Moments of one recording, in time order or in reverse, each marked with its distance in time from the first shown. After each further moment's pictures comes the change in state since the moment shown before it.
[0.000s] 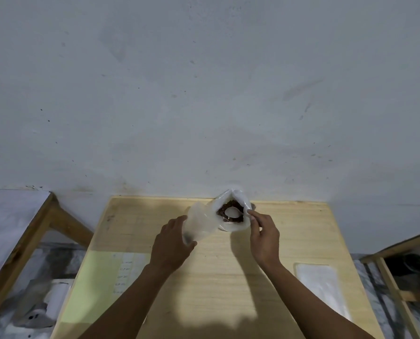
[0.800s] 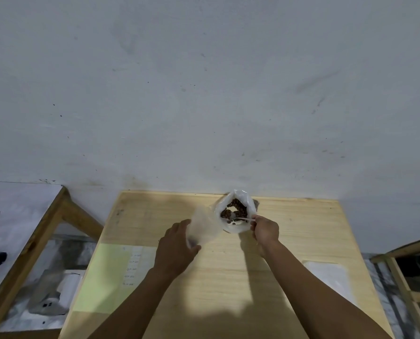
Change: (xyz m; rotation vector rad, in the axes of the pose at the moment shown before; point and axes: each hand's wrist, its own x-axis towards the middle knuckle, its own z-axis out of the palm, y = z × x) left_hand -0.020 -0.011 0.002 0.007 -0.028 -0.039; right_hand 0.028 0.018 0.031 0.303 -0.031 0.798
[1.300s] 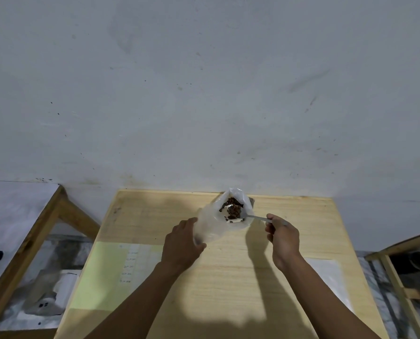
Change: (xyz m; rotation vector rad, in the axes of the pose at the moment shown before) left_hand 0.003 0.017 0.012 0.052 -0.042 0.032; right_hand -0.051 -0.018 -0.055 0.202 0.013 -0.123
